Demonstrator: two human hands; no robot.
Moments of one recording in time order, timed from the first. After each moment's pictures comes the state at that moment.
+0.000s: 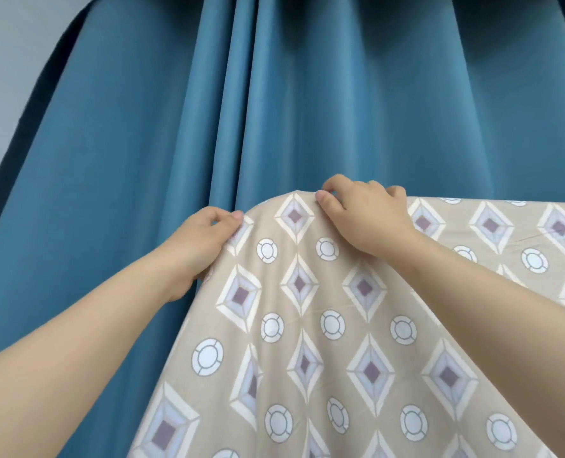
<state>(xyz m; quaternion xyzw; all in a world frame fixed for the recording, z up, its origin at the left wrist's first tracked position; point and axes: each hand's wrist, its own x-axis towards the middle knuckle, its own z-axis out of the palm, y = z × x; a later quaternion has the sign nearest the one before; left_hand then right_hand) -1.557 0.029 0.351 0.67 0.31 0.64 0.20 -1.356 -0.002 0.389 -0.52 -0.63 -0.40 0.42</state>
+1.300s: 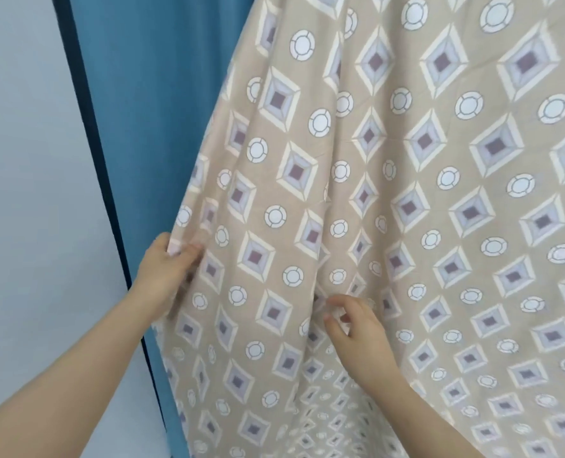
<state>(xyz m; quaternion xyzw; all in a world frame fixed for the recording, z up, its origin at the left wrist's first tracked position) -1.666 -0.061 0.019 0.46 0.62 0.58 0.27 -1.409 -0.079 -0.048 -0.55 -0.70 0.19 0.40</state>
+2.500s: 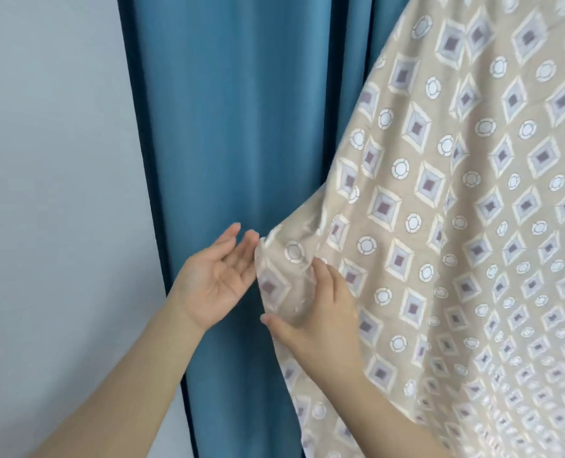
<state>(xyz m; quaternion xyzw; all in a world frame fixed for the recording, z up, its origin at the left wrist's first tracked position) -1.827 -0.058 0.055 0.27 0.16 0.56 0.77 -1.692 -0.111 -0.008 -0.62 -0.63 0.00 0.48</state>
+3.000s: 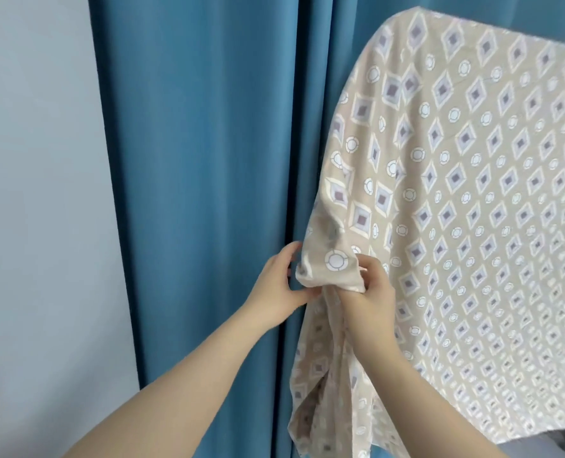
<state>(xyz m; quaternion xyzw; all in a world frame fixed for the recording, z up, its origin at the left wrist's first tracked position) -1.769 -0.072 0.031 0.79 0.29 0.40 0.36 -1.671 -0.161 0.034 -0.51 -0.44 0.15 0.72</state>
